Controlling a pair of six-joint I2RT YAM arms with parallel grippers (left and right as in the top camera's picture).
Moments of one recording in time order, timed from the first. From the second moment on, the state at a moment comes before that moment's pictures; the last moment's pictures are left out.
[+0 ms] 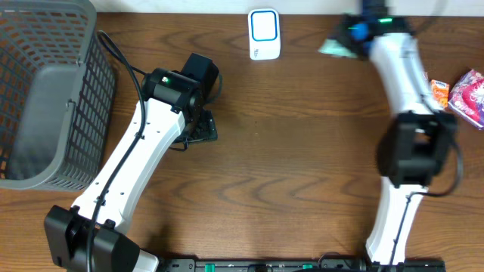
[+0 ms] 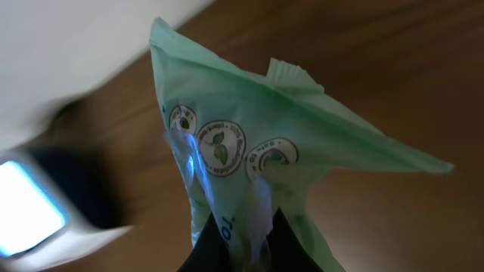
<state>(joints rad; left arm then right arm) -0.40 1.64 1.53 -1.42 -0.20 -0.62 -0.04 2.26 2.12 -0.84 -0.02 0.52</state>
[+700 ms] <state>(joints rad) -0.40 1.64 1.53 -1.42 -0.20 -0.62 -0.40 2.22 2.13 -1.24 0.21 0.28</state>
